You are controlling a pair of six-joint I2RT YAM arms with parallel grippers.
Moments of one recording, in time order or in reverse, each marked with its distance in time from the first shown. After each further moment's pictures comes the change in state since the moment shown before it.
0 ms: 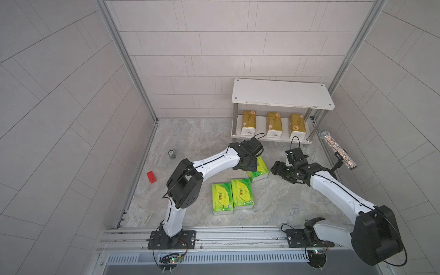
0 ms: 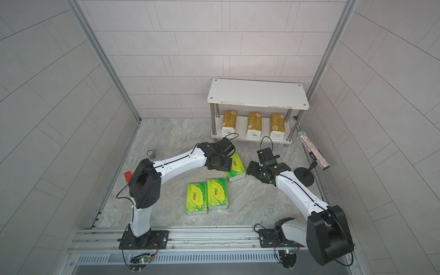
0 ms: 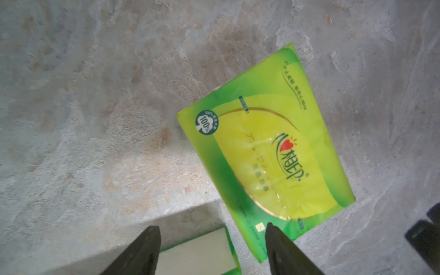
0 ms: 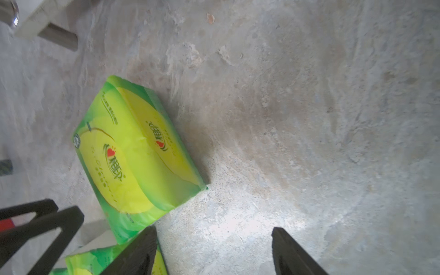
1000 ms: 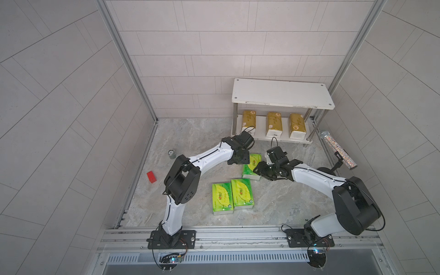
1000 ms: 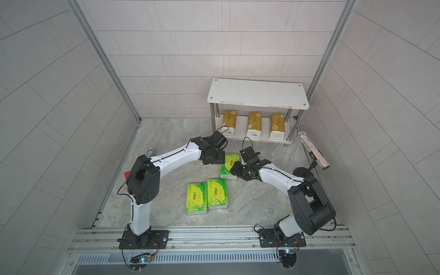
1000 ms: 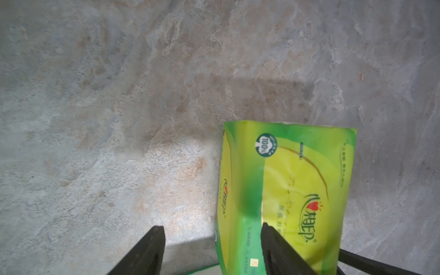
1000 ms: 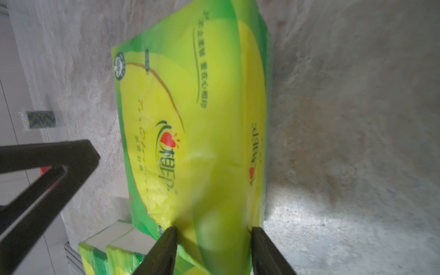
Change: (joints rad) left arm 0.112 -0.009 -0.022 0.022 0.021 -0.023; right arm 0.171 0.265 0.049 0.288 -0.161 0.157
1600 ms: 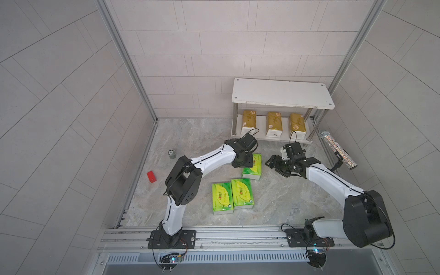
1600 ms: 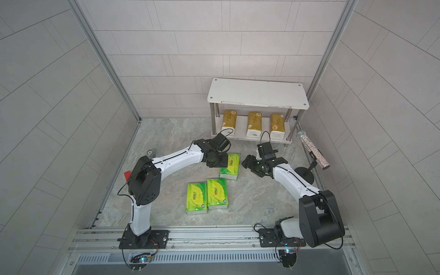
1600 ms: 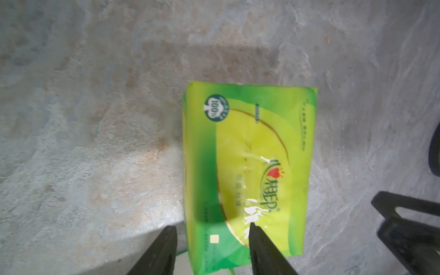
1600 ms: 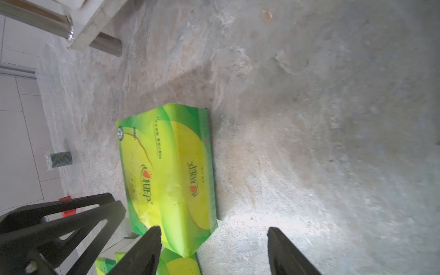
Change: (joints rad) left arm -0.048 0.000 0.000 0.032 0.097 0.010; right arm -0.233 -0.131 -0.004 -0.140 -0.050 -0.127
